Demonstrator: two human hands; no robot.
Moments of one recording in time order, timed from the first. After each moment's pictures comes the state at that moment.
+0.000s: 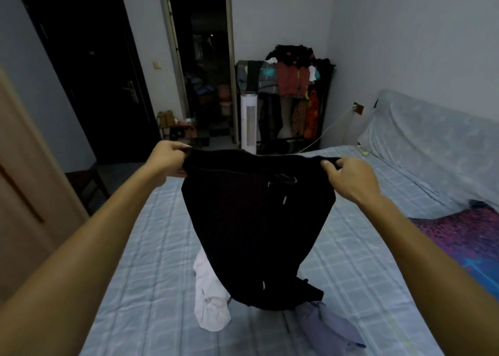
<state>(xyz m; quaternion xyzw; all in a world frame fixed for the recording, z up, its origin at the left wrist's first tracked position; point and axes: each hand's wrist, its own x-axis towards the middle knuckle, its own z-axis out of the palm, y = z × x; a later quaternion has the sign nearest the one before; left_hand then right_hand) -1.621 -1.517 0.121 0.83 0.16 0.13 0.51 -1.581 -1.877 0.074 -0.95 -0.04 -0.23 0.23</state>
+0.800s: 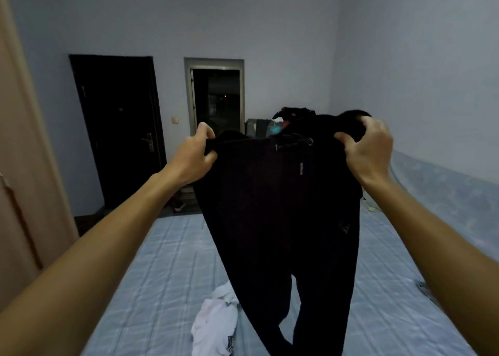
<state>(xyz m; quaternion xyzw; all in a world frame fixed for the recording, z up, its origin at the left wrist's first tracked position) -1.628 -1.534 0.234 0.90 -0.11 0.37 0.22 -1.561 -1.866 0.237 -0.79 -0.09 -0.48 0.37</state>
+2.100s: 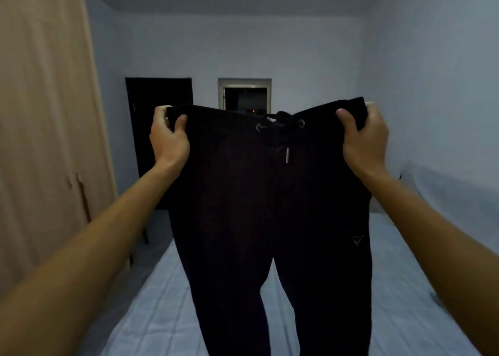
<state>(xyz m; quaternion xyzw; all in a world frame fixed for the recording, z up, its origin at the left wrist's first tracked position) -1.803 -1.545 0.282 0.67 0.03 0.58 0.46 -1.726 -1.868 0.286 -0.65 -0.24 -0.45 0.57</state>
